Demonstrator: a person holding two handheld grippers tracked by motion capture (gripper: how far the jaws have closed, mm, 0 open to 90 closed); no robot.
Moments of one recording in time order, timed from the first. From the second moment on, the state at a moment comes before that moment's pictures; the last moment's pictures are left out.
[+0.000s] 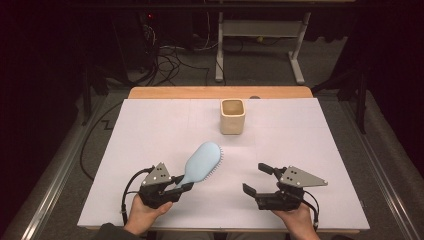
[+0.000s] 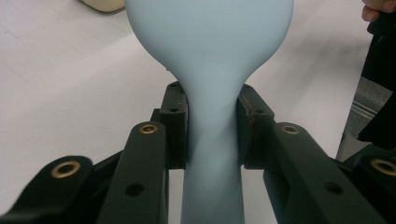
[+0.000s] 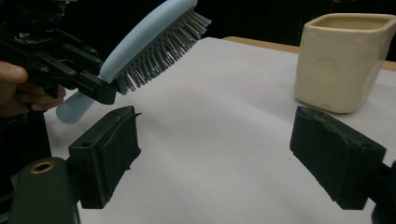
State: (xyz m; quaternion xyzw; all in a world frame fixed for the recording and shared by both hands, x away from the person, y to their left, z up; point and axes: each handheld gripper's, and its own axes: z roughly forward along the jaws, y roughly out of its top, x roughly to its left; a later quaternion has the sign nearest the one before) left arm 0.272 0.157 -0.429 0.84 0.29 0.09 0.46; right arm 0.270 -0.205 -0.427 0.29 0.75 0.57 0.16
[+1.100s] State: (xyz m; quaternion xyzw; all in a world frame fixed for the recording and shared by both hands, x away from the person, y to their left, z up) left arm 0.271 0.145 -0.428 0.84 0.27 0.09 0.46; right arm 0.283 -0.155 -0.428 0.28 0.76 0.58 0.10
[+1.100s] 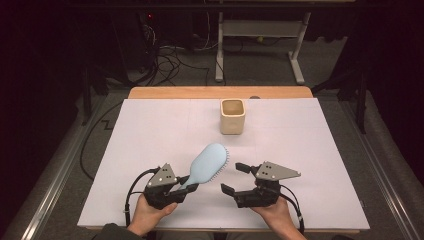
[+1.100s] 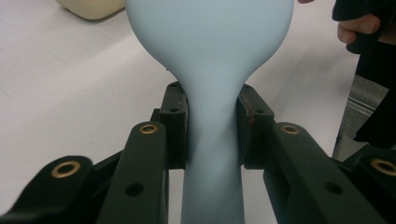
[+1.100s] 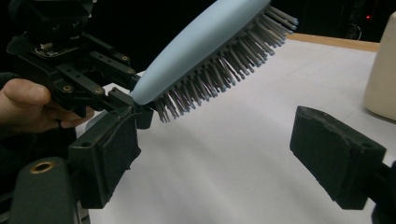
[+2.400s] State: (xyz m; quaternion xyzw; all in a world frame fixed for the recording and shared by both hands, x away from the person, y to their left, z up) left arm 0.269 0.134 -0.428 0.85 0.26 0.10 0.45; right arm 0.300 -0.107 -0.430 0.29 0.77 0.57 0.04
